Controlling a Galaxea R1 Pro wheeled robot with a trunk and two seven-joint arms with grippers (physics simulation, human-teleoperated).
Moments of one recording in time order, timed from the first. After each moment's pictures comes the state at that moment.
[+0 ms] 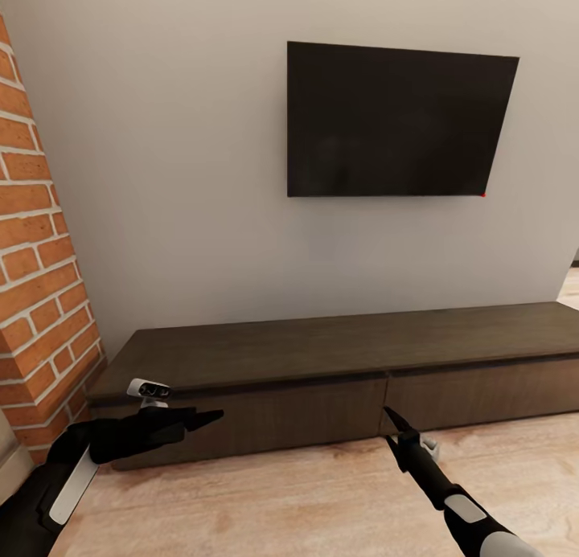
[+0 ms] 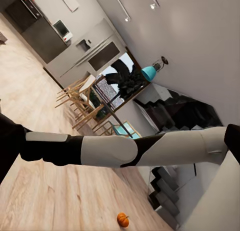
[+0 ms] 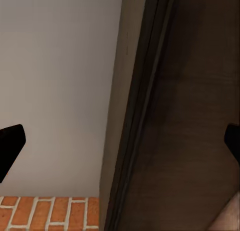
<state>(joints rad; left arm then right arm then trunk) -0.37 0.28 0.00 -1.23 0.55 0.98 -1.57 -0.60 -0.11 -0.61 -0.14 -0.67 0.28 0.85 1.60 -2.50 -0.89</state>
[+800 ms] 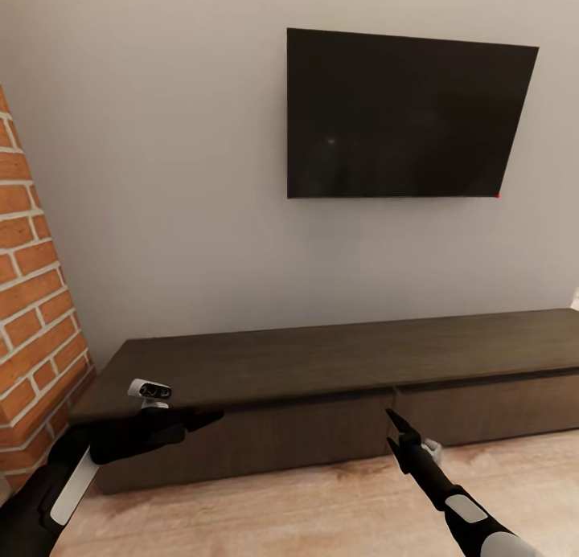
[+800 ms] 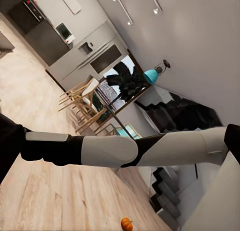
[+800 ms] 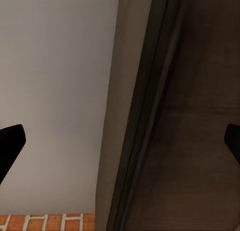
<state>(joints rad) -0.37 0.27 0.00 -1.22 0.54 0.98 -1.57 -0.60 -0.11 -0.62 -0.14 -0.67 0.28 0.83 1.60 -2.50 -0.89</state>
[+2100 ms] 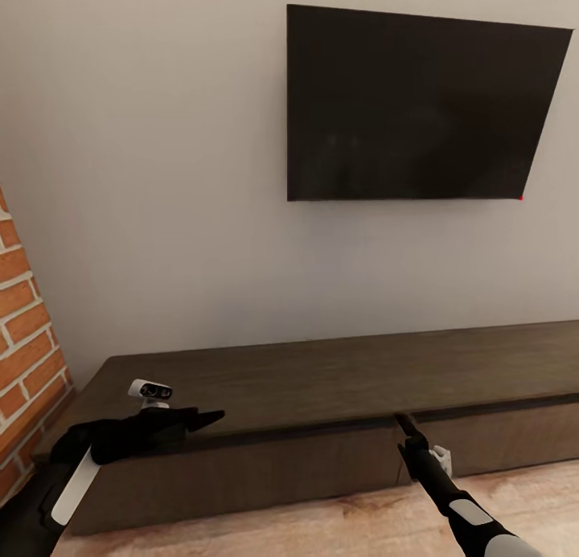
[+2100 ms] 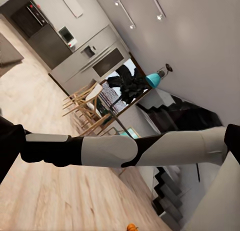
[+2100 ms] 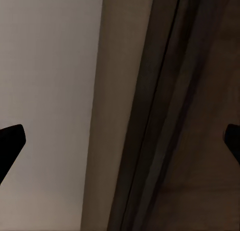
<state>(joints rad) -0.37 0.27 0.00 -1.22 0.54 0.98 -1.57 -0.60 -0.13 -0.66 -0.11 -0.68 0.20 0.76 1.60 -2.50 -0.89</state>
